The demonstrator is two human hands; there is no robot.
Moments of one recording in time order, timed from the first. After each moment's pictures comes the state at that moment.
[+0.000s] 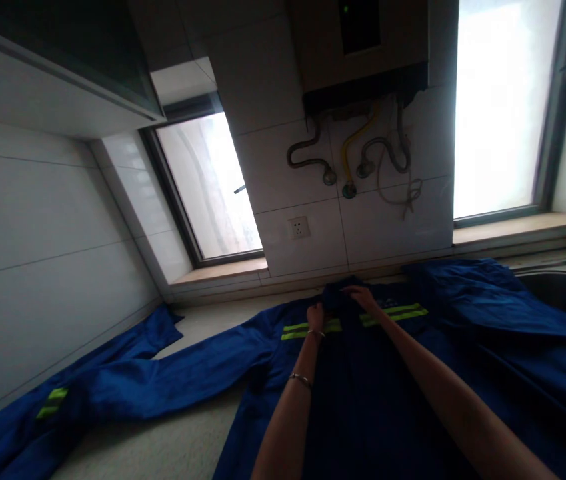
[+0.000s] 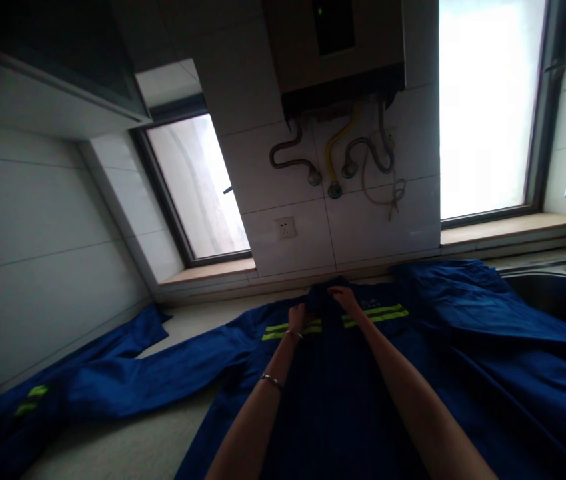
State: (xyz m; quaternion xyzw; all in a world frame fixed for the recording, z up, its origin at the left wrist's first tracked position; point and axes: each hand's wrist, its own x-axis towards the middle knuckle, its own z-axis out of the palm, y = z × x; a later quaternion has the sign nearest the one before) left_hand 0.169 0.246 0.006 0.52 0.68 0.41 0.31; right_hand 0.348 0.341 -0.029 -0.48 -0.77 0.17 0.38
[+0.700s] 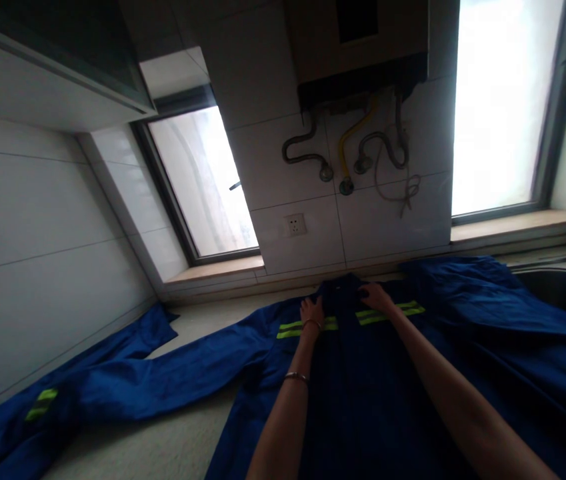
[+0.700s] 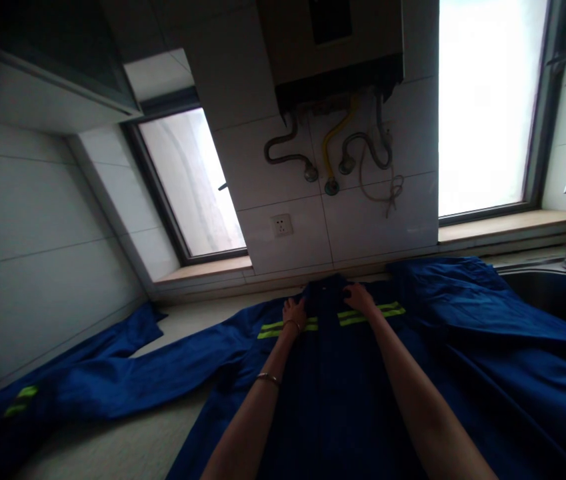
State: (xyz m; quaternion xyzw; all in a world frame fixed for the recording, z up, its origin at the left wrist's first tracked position) left_hand 0.159 0.251 -0.008 0.64 0.74 0.21 0.07; right_hand 0.400 0.344 -0.034 -0.53 -0.79 0.08 0.29
